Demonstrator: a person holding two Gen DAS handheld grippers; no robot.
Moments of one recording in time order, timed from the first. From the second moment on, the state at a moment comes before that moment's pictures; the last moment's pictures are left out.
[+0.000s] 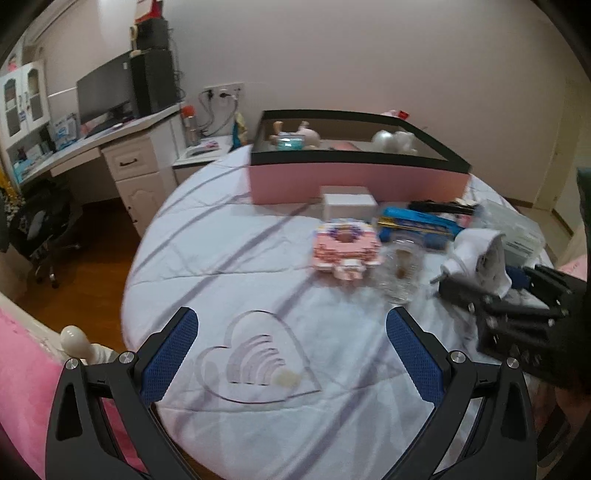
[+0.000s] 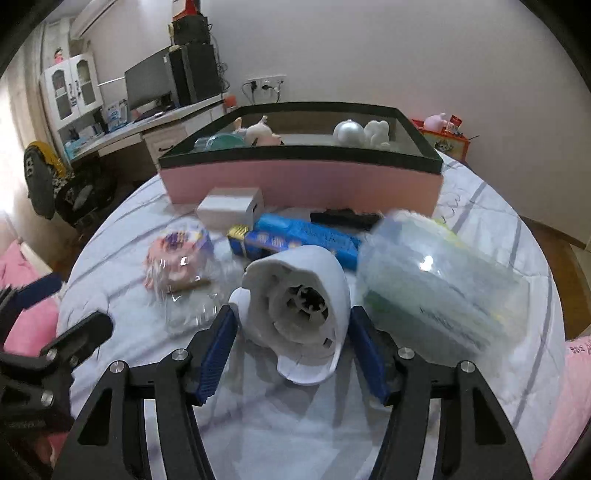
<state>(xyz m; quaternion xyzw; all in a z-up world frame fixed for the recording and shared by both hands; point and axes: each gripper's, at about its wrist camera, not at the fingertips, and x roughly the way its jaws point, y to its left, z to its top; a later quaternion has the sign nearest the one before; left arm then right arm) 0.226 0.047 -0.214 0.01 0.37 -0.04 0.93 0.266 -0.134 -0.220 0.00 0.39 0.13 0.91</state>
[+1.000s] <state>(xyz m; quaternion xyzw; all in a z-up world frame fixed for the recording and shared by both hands) 0.258 -0.025 -0.226 0.02 0.39 -0.11 0.91 0.235 -0.199 -0.226 0.05 0.38 0.12 0.92</state>
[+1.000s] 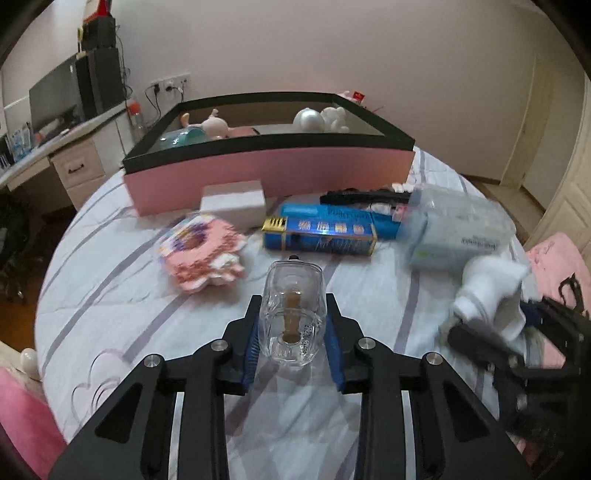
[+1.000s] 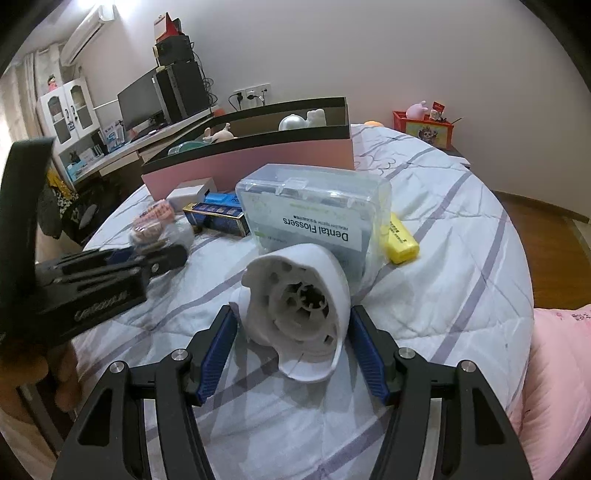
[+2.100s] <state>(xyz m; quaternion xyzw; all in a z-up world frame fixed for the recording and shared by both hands) 0.231 -0.003 -0.224 0.01 0.38 -0.11 0.92 0.228 -0.180 -0.227 0.02 0.37 0.11 0.92</state>
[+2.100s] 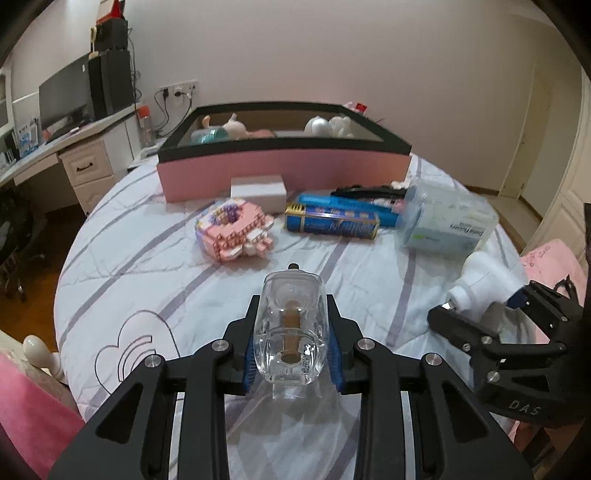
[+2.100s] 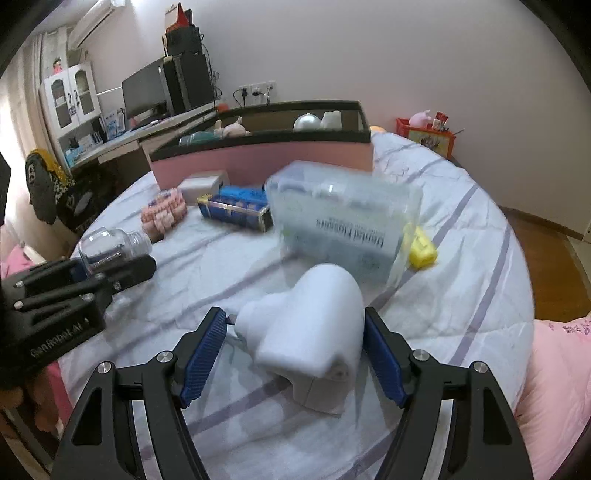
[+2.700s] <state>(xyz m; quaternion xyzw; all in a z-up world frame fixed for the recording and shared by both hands) 0.227 -0.004 -0.198 0.01 0.35 -0.11 0.93 0.217 -0.173 -0.198 0.02 0.33 0.11 0.94</state>
